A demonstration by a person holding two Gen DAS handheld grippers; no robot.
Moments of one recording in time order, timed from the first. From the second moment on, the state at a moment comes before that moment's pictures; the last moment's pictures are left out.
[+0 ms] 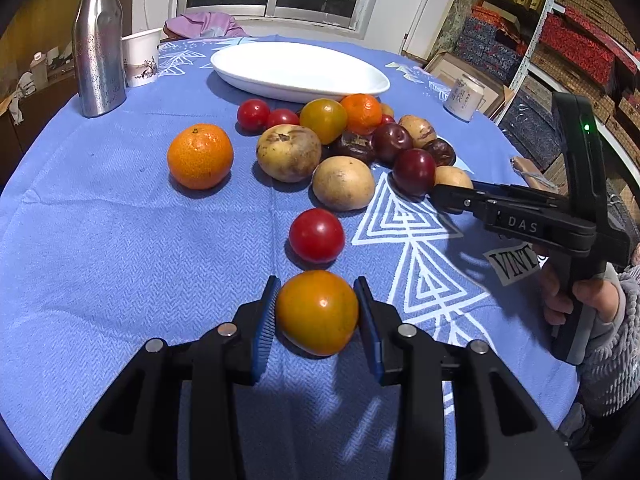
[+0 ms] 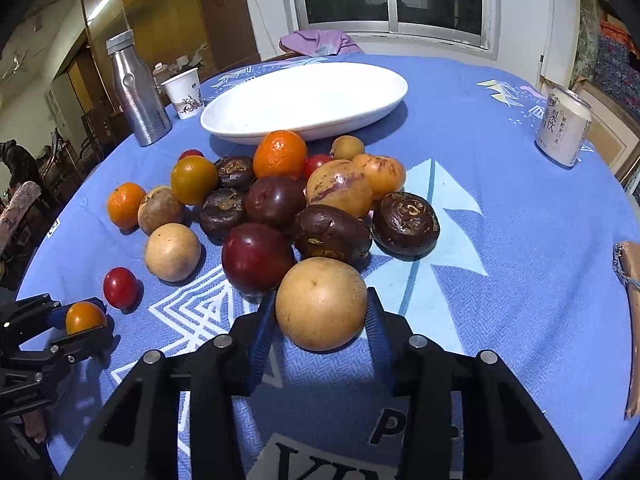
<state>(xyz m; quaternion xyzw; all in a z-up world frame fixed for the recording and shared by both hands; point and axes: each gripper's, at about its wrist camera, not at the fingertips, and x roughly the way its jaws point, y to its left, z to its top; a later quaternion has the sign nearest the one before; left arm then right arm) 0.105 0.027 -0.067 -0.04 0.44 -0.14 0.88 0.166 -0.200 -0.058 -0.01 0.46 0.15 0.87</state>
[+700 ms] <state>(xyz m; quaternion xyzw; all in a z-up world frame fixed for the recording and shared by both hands) 0.233 0.018 0.049 -0.03 0.35 -0.11 0.93 0.235 -0.214 0.056 0.07 0.37 0.16 0.91</state>
